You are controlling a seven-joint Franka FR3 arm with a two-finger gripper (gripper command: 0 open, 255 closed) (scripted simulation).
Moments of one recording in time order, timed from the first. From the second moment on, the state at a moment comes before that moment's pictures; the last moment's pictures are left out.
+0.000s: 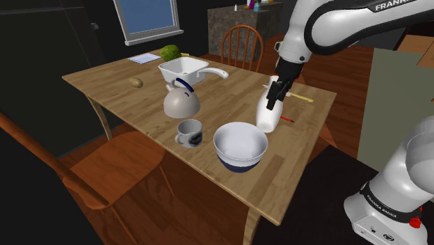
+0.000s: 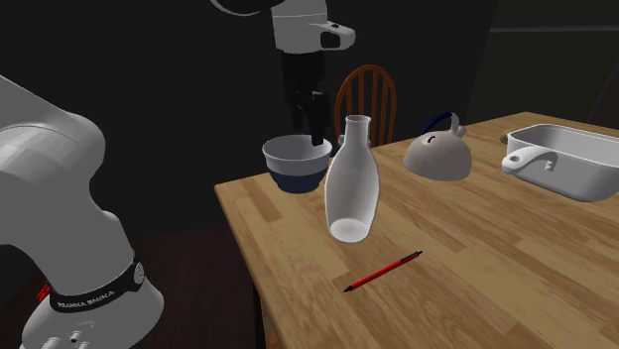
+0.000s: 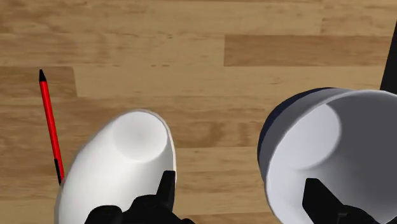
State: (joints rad) arm 0.14 -0.53 0.07 -2.52 0.14 2.09 -0.09
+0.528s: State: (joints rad) arm 0.22 -0.31 0.10 -2.54 0.28 2.31 -0.15
